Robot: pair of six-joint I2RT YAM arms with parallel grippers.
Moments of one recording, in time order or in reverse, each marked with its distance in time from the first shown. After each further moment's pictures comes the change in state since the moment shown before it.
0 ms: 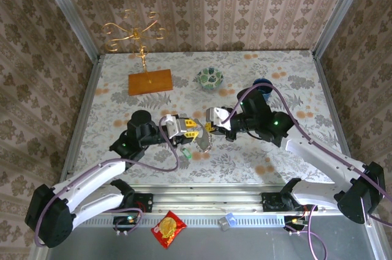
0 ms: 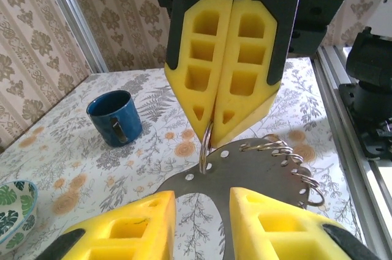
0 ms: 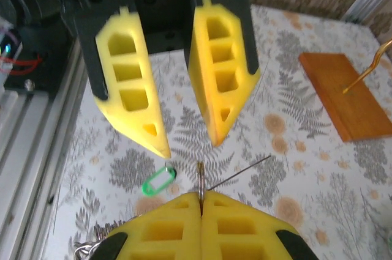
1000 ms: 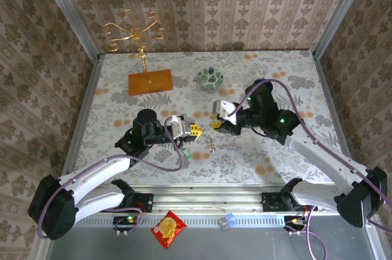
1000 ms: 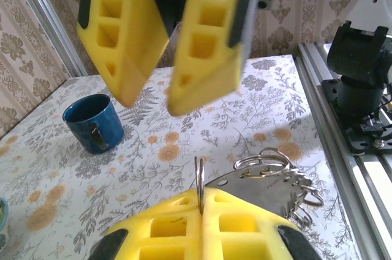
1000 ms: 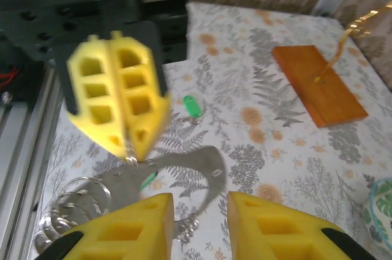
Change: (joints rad) left arm -0.025 0.074 -0.011 0.094 0.047 -0.007; right arm -0.108 -0.054 -0.059 0.092 -0.067 0.087
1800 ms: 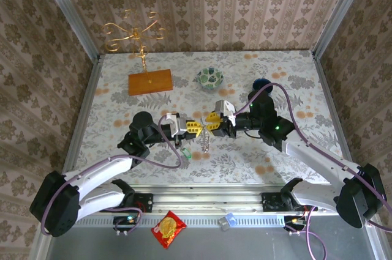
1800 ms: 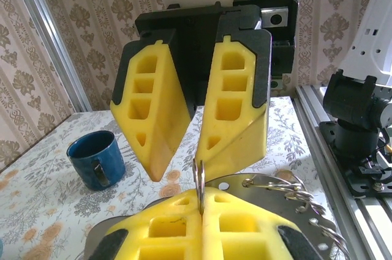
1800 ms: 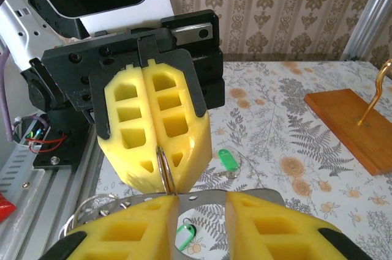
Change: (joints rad) left arm 0.013 0.036 -0.050 0.268 0.046 -0.139; right arm 0.002 0.016 -0.157 0.360 -0.185 0.229
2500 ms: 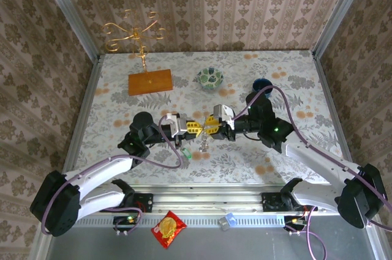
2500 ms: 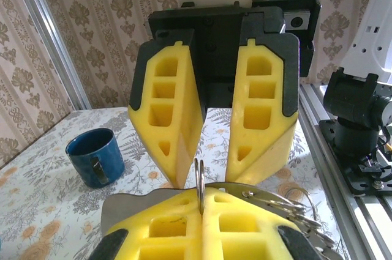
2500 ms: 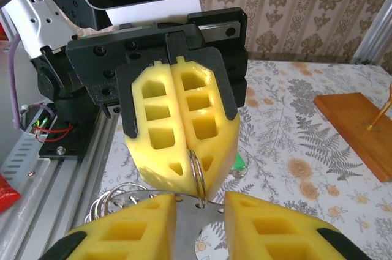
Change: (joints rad) left arm 0.001 0.006 -0.006 0.004 0.000 0.000; right arm 0.029 -0.004 -0.008 -0.019 0.004 -0.047
